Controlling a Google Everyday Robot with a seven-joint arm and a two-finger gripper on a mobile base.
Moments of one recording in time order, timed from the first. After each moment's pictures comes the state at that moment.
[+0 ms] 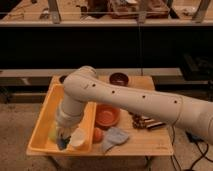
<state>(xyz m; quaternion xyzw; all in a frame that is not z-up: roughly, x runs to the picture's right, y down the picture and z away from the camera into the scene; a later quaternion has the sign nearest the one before) -0.171 0.166 0.566 -0.09 -0.49 -0.66 0.57</state>
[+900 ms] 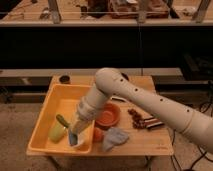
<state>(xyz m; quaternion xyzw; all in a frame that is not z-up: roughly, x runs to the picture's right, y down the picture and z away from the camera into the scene) -0.124 0.158 0.589 -0.05 -0.58 -0.61 0.54</state>
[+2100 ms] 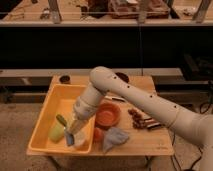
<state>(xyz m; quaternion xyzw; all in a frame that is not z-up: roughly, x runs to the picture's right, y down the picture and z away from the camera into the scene) -0.137 0.161 0.602 -0.07 -0.61 -0.60 0.51</state>
